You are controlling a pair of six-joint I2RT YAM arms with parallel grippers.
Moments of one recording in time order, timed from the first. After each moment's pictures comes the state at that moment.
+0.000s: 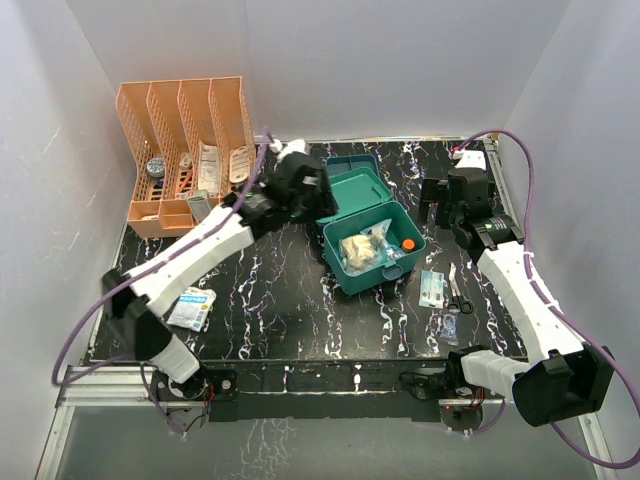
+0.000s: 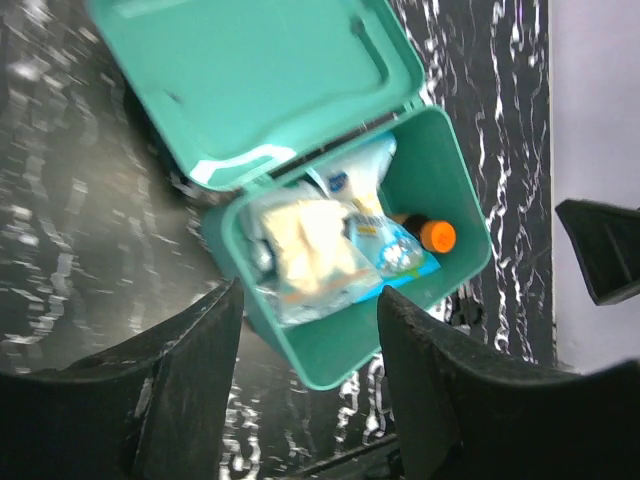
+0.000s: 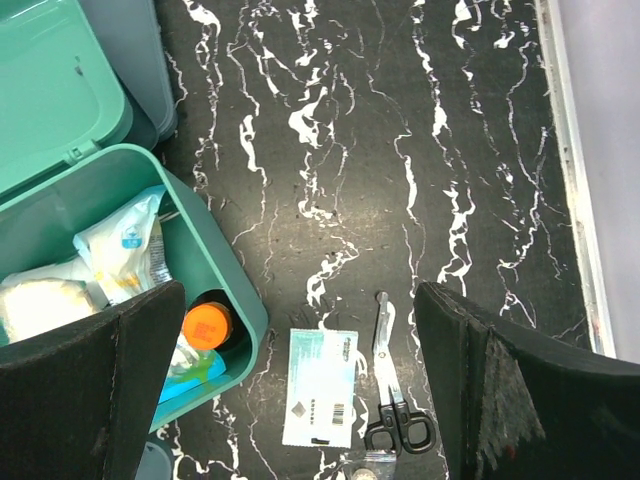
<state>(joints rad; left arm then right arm) -0.82 1.63 1.61 -0.72 -0.25 -0.83 0.19 1.14 1.08 -0.58 0.30 0.17</state>
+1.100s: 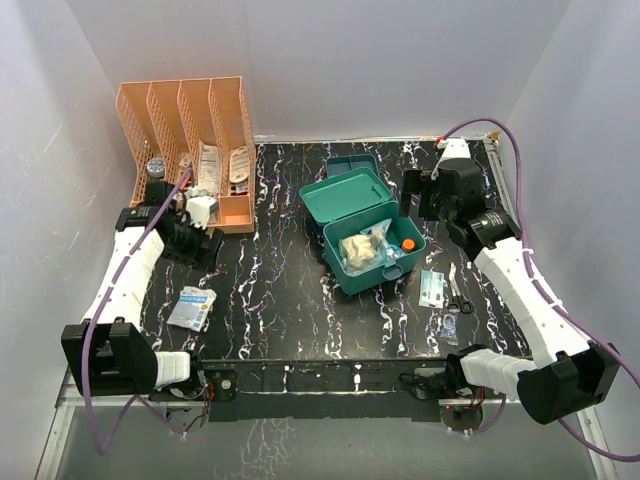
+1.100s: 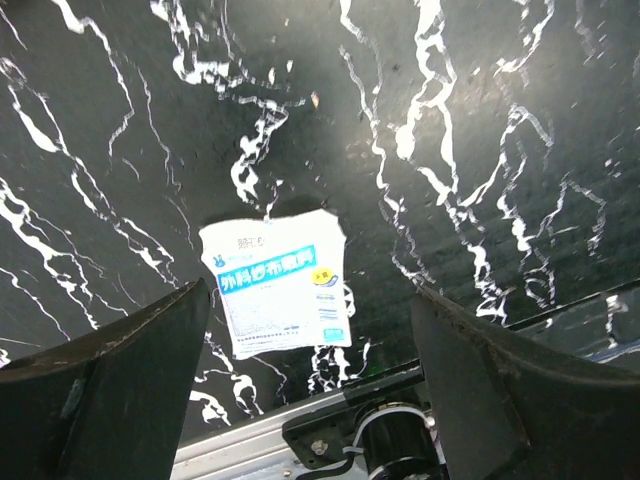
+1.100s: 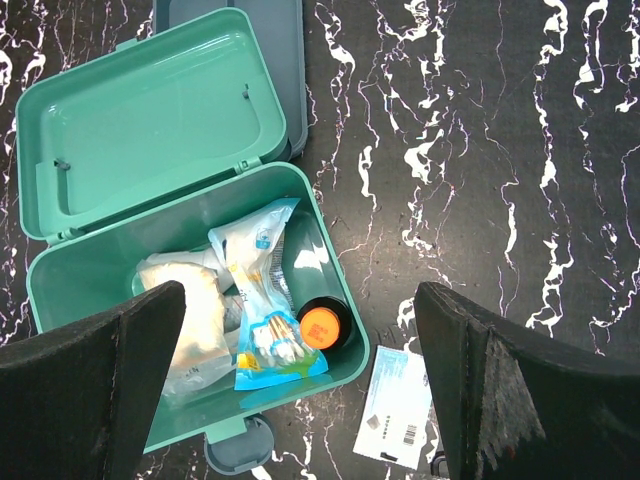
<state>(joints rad) -0.01 1.30 1.15 -1.08 0.18 0.36 0.30 1.15 1.18 -0.57 0.17 0.21</state>
